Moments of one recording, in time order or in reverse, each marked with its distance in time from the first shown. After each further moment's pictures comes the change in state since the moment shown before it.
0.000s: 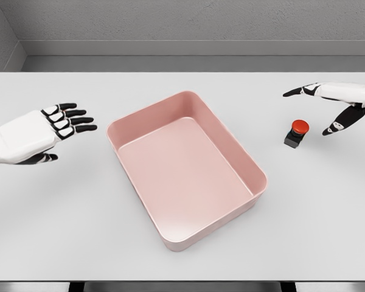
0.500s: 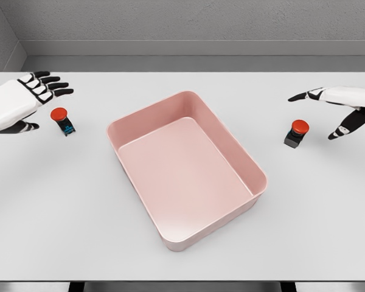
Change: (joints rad) left arm -0.173 -0.115 -0.004 0.263 -0.075 0.000 -0.016; right arm 0.000 -0.021 0.026 0.006 0.005 0.000 0.000
